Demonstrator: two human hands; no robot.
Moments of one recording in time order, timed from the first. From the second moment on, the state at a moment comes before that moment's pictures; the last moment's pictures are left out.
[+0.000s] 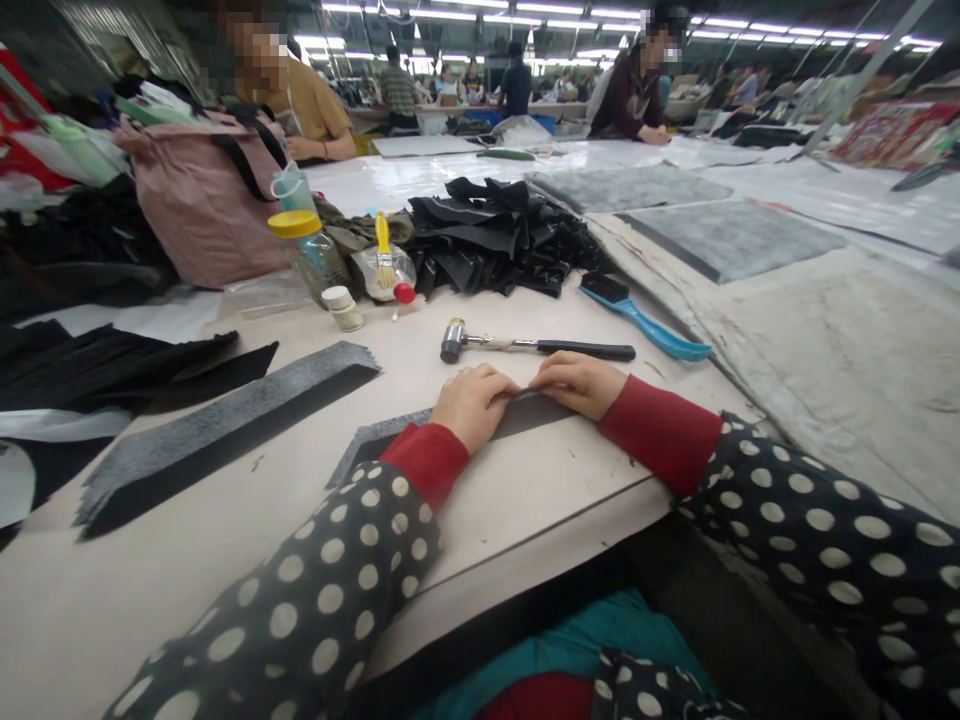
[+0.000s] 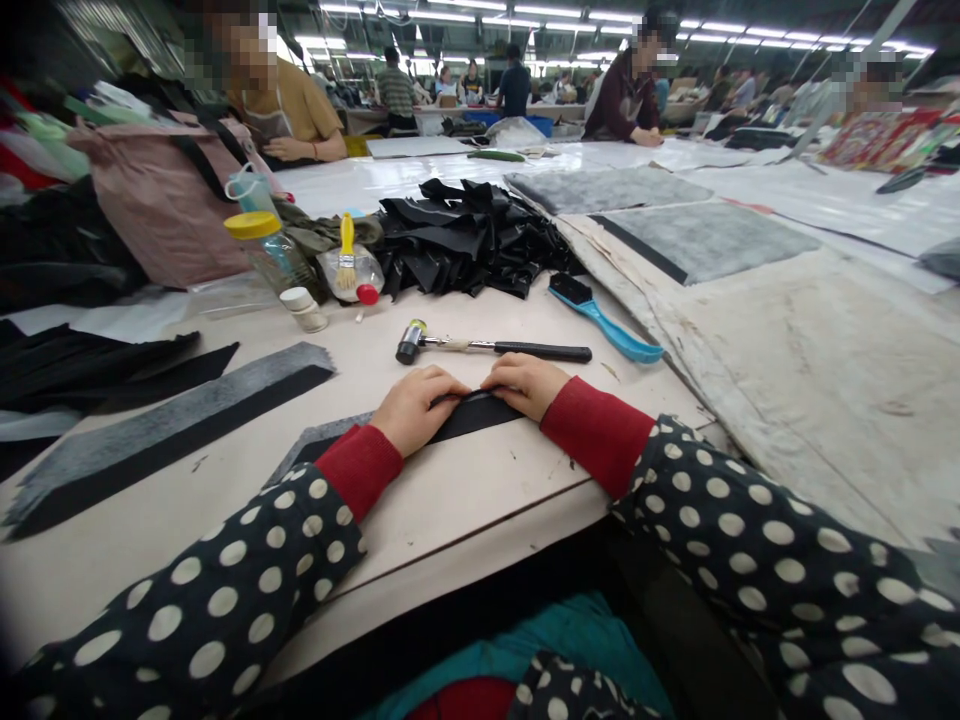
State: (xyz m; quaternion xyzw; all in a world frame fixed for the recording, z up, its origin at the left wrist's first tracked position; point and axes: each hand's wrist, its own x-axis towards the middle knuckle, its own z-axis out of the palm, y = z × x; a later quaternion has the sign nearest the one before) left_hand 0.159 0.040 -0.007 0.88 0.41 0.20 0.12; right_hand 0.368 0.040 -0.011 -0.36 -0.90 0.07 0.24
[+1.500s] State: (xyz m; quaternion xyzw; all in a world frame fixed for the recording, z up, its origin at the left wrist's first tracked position) left_hand 0.120 0.046 -0.001 0.95 0.28 0.11 0.00; right_hand 0.272 -0.001 0.015 -0.51 -0.85 -0.07 -0.03
